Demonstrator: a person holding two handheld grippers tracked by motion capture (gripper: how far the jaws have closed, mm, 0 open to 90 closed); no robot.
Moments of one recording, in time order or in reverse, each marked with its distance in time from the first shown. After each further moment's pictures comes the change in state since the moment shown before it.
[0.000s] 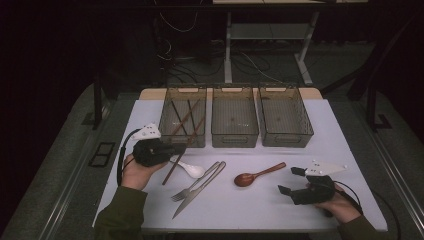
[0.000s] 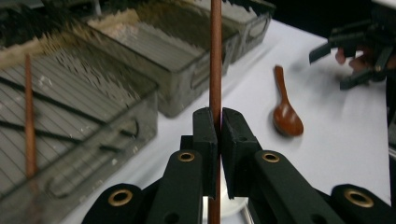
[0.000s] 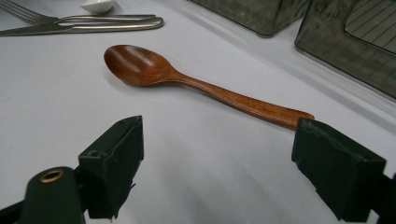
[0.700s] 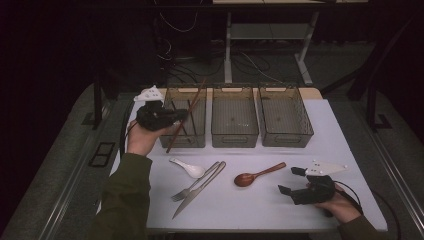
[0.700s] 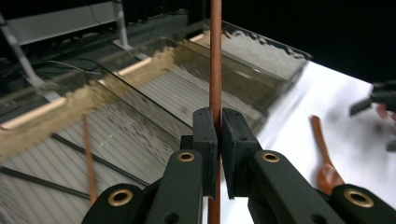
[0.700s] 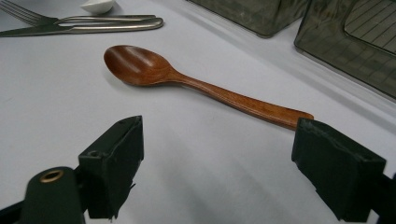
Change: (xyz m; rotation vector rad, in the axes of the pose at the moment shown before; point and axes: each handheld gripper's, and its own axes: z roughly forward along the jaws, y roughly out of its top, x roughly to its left) left arm 0.047 0.074 0.014 -0.038 0.082 0.005; right arm 0.000 0.000 0.000 -0.001 0.002 0.001
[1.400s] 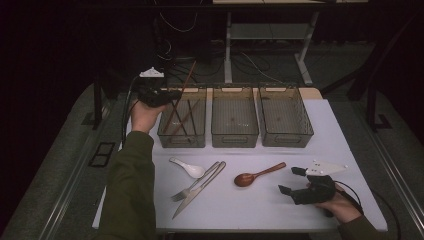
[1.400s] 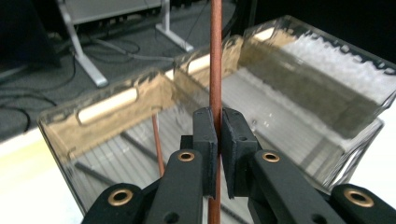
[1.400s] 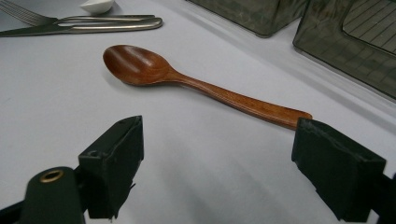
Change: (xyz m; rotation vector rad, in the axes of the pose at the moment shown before) left arm 0.065 0.009 0.036 0.080 0.141 -0.096; right arm -0.001 0.000 -0.001 -0.001 -0.002 0.000
